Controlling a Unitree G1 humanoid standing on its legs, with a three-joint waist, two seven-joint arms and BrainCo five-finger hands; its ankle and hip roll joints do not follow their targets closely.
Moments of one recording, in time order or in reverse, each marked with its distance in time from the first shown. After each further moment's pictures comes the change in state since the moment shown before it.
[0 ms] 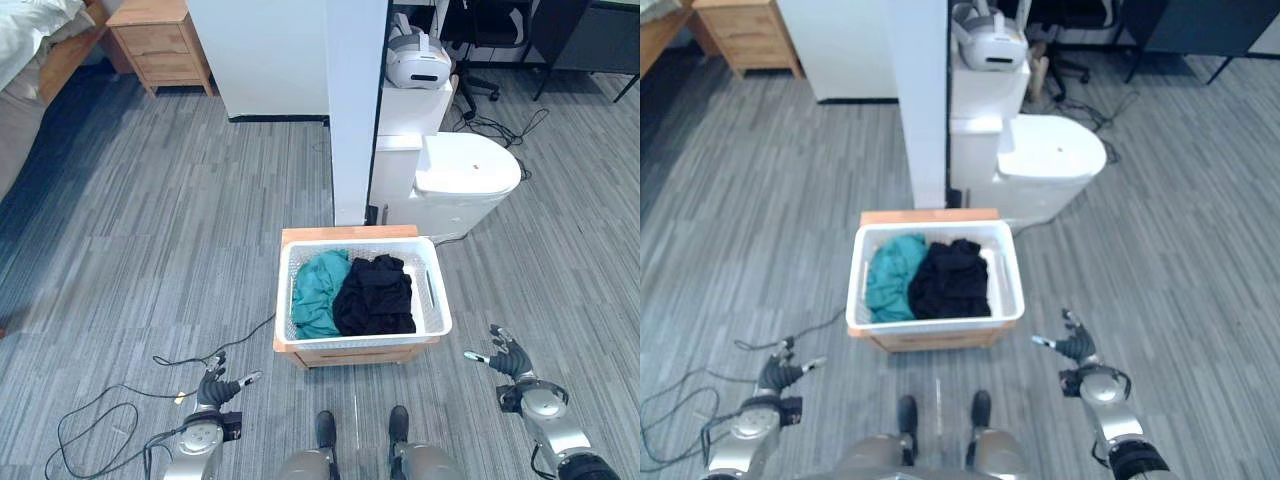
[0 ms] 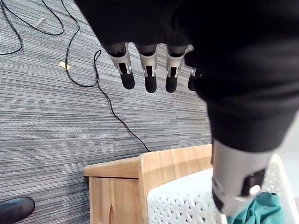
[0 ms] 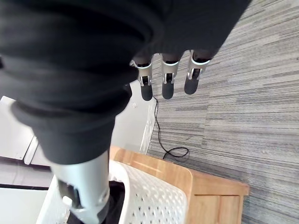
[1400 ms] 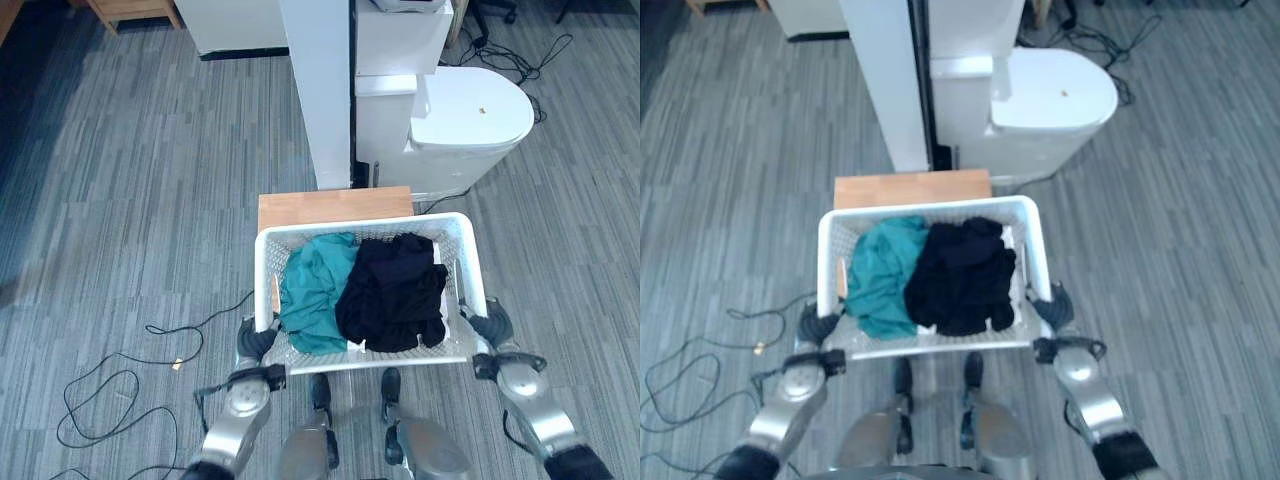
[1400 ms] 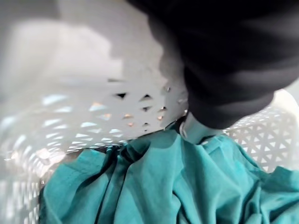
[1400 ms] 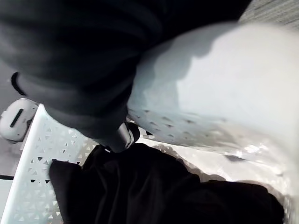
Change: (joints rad) left arm 0.023 -0.047 -0.156 -0.401 -0.026 0.039 0.219; right arm 0.120 0.031 0.044 -0.453 -0.039 0.035 -0.138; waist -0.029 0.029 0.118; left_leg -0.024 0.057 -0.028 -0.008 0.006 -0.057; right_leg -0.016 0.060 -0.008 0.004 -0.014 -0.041
